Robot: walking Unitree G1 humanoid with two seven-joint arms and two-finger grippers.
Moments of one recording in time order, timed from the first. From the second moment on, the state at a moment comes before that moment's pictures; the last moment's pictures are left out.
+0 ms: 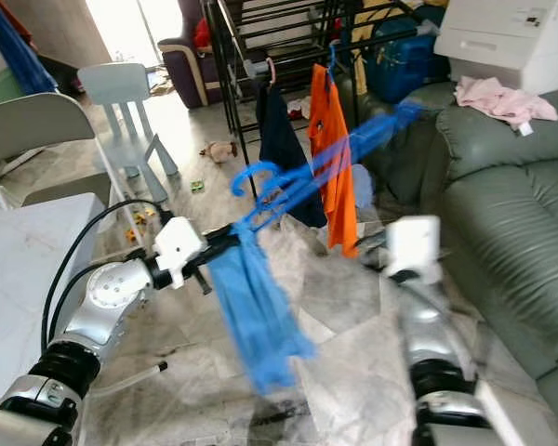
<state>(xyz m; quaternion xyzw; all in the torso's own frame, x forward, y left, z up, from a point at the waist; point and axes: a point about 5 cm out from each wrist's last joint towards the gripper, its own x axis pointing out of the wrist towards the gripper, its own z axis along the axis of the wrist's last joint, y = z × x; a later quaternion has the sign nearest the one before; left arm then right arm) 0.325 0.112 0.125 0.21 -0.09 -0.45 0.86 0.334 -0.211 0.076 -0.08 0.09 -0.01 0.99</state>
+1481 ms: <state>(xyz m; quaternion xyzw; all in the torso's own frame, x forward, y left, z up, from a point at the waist) 0.303 0.068 0.210 0.17 -0.22 -0.52 0.81 0.328 -0.174 0.055 -0.15 0.19 0.23 0.94</state>
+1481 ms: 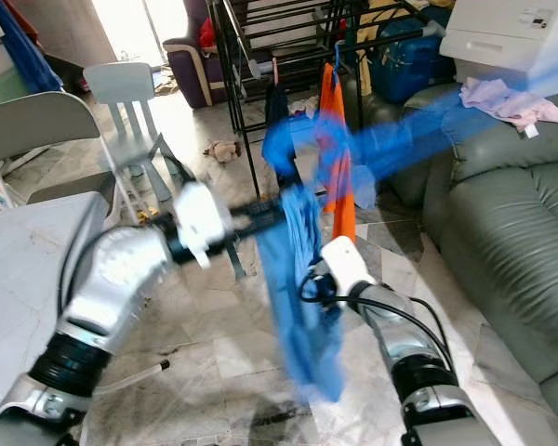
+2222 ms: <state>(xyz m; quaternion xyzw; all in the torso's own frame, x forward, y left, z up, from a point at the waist) 0.334 0.121 0.203 0.22 -0.15 -0.44 0.86 0.311 -0.280 0.063 -0.17 0.23 0.07 0.95</state>
